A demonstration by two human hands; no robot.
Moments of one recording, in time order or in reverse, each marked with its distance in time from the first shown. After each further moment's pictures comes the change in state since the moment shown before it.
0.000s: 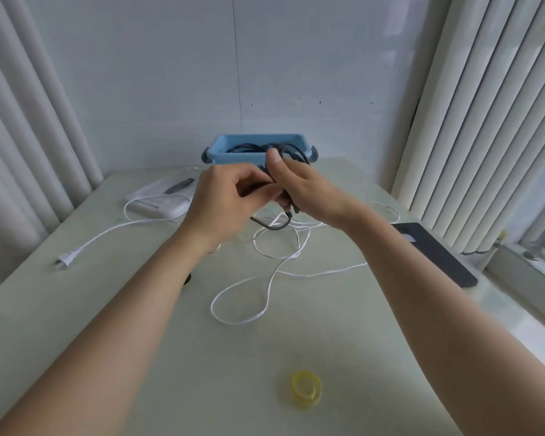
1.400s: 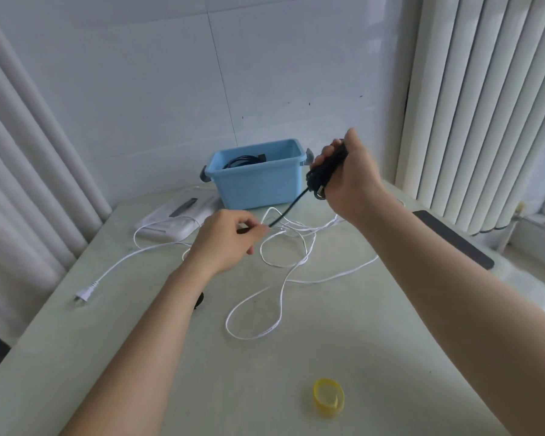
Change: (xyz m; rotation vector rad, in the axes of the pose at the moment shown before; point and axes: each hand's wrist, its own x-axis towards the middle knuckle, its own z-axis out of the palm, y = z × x) left_hand -0.006 -0.036 0.001 0.328 -0.222 -0.392; right_hand 0.018 0.022 -0.034 1.430 0.744 0.302
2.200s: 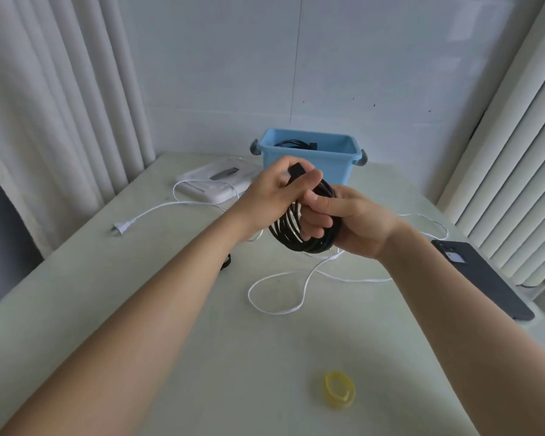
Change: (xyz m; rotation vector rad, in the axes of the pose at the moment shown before) left_hand 0.000 0.008 -0.013 -0.622 0.018 0.142; right_hand -0.040 0.045 -0.013 -0.822 -0.987 0.375
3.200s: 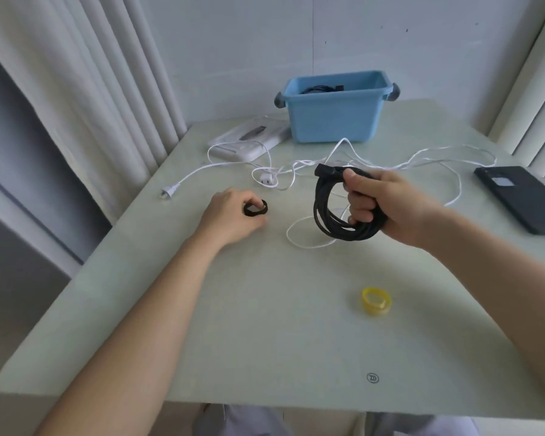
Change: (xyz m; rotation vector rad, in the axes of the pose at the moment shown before) left_hand -0.107 -0.063 -0.062 0.850 0.148 -0.391; right_hand -0.045 0.051 0.038 0.072 0.396 0.088
